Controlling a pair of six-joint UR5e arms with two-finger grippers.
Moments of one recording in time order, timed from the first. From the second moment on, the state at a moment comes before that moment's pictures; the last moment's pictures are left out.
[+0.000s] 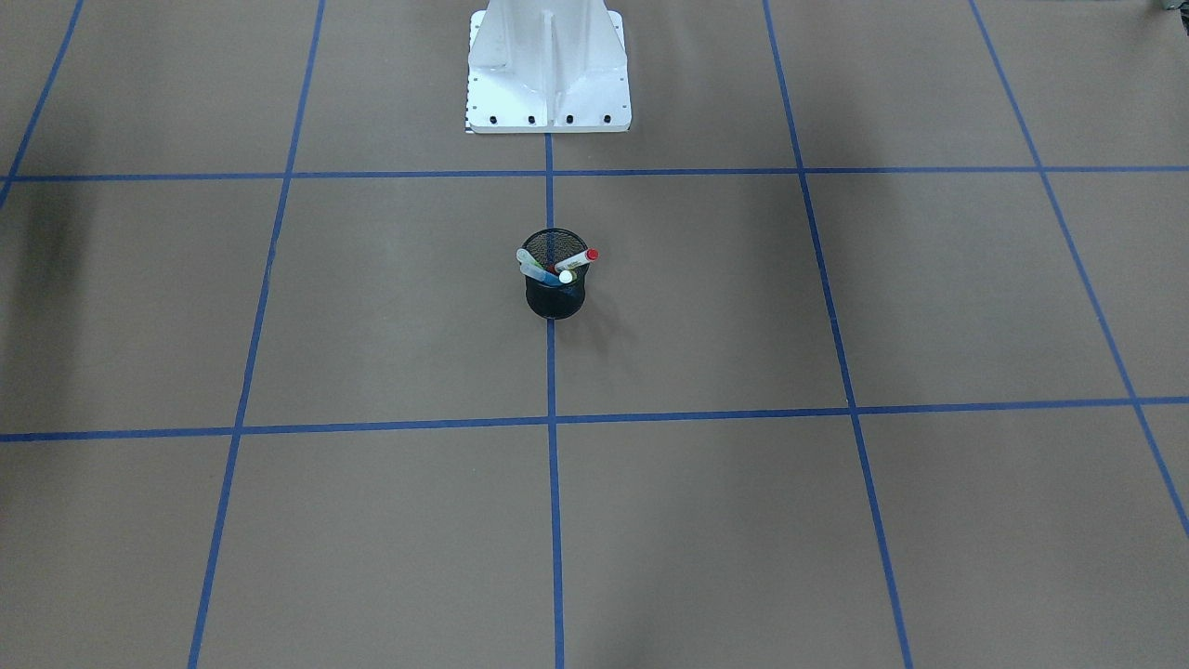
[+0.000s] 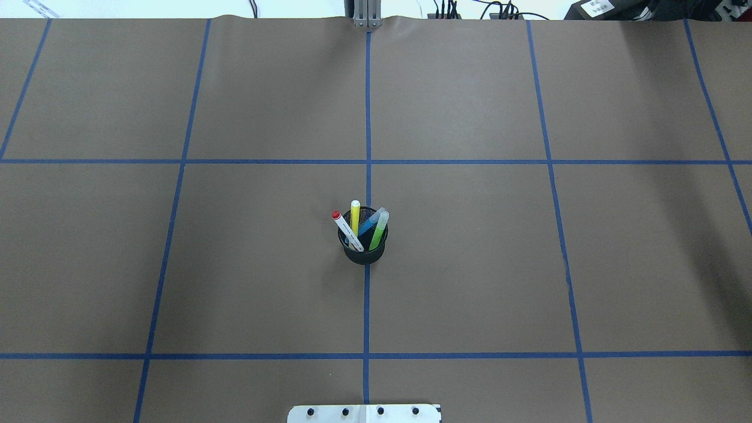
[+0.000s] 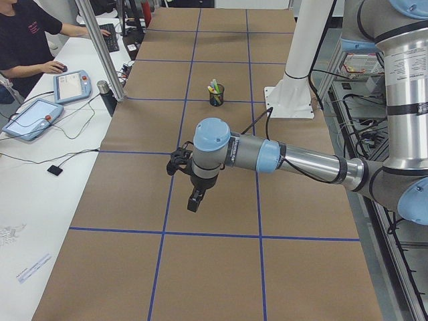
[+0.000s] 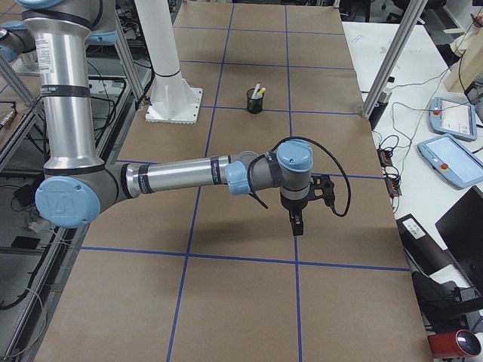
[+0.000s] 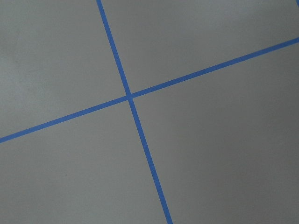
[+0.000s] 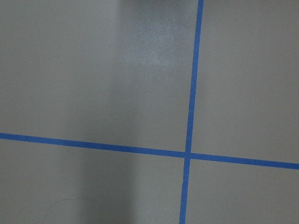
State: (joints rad) left arm -1.60 -1.39 -1.97 -1.55 -2.34 0.21; right arm 1.50 -1.52 1.68 -1.46 2.30 0.13
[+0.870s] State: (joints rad) left arm -1.60 -1.39 -1.96 -1.53 -2.35 0.20; right arm 1.25 -1.18 1.69 -1.63 2.36 0.14
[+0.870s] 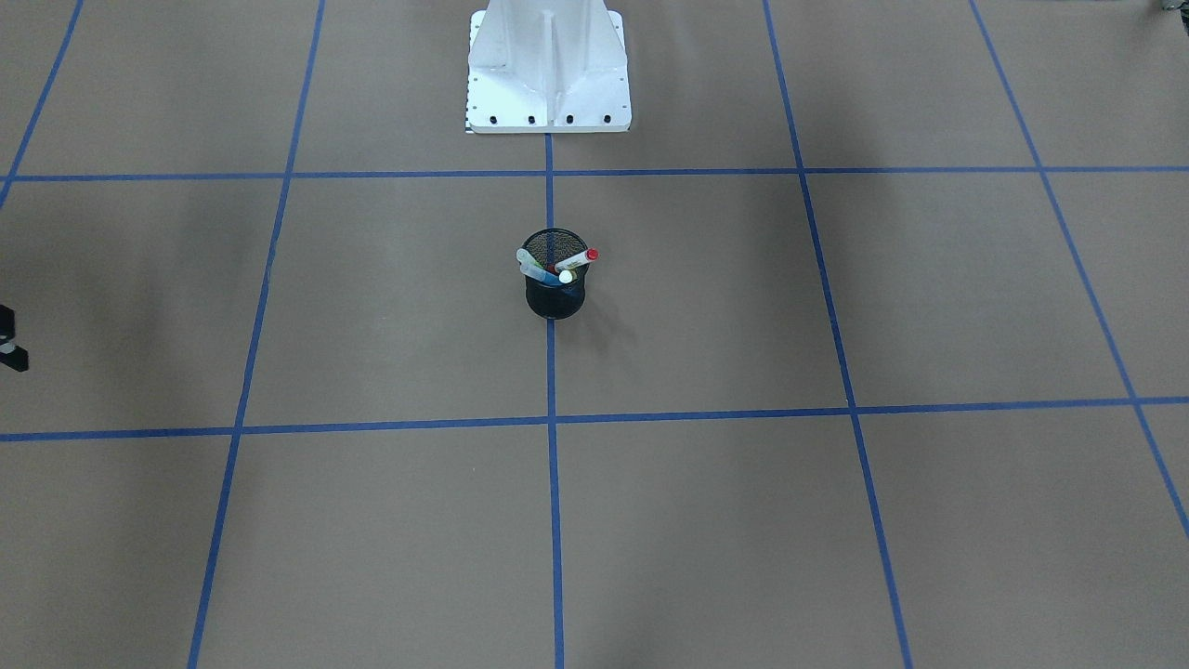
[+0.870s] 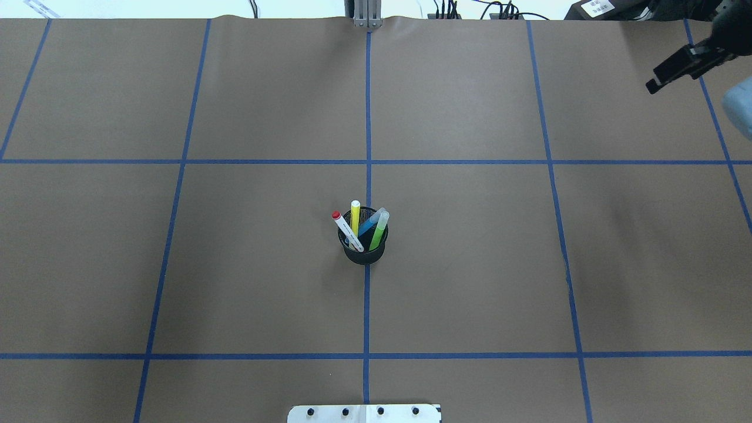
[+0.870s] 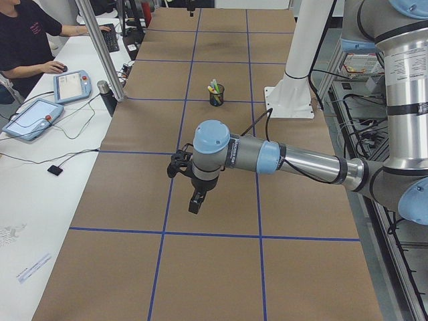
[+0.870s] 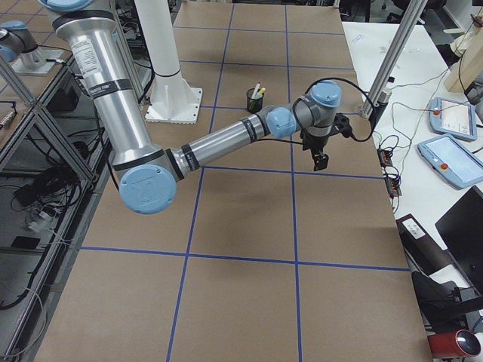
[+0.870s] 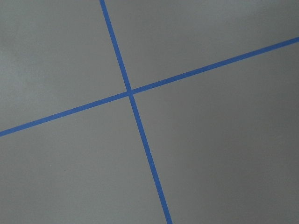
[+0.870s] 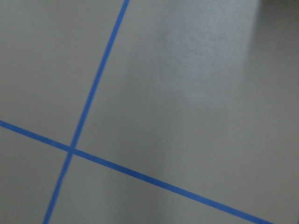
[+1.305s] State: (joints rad) left arm -1.60 -1.38 -1.96 -1.53 -2.39 0.16; right arm 1.11 -1.06 1.70 -1.66 2.39 0.27
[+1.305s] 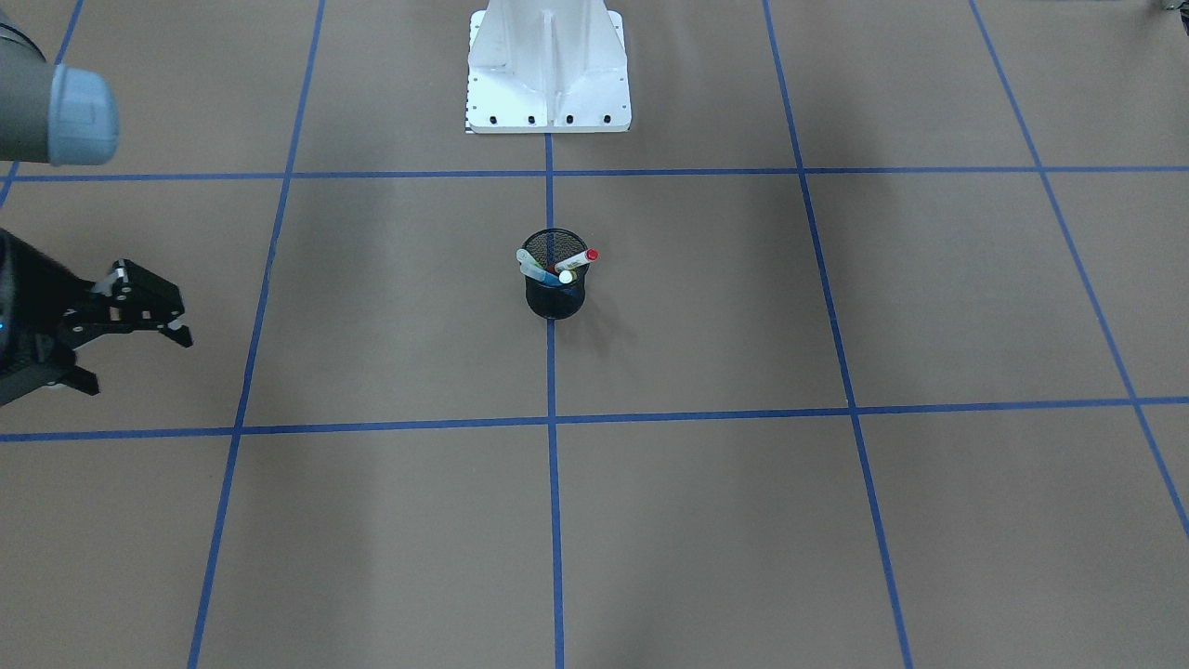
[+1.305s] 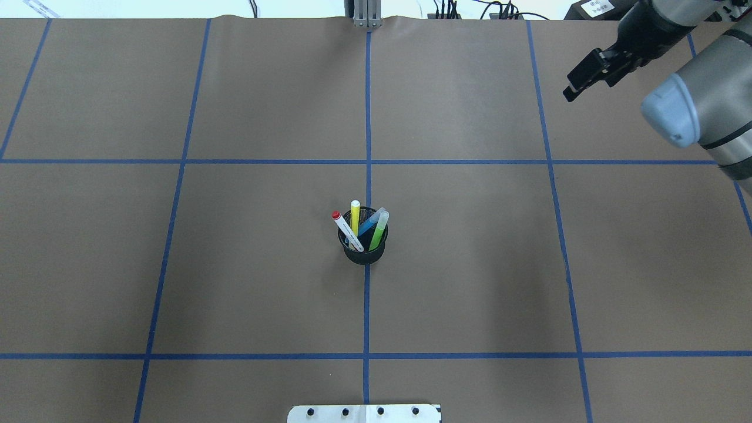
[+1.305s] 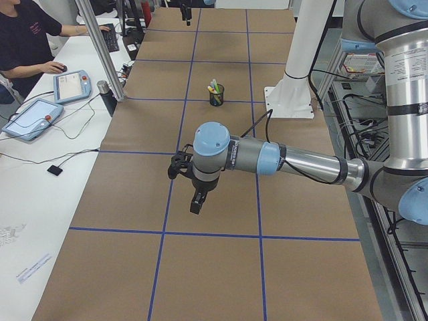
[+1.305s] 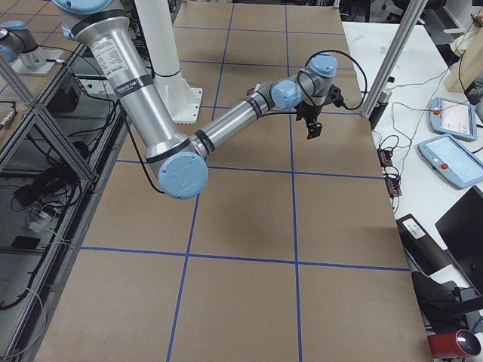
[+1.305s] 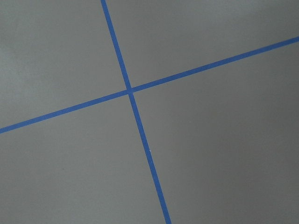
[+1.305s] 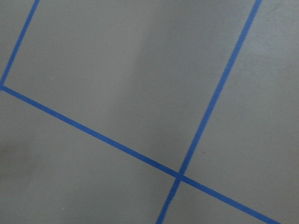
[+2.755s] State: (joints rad) left arm -1.60 -1.38 -1.95 -1.53 -2.40 0.15; right arm 0.77 -0.72 1.35 -1.27 2.37 0.71
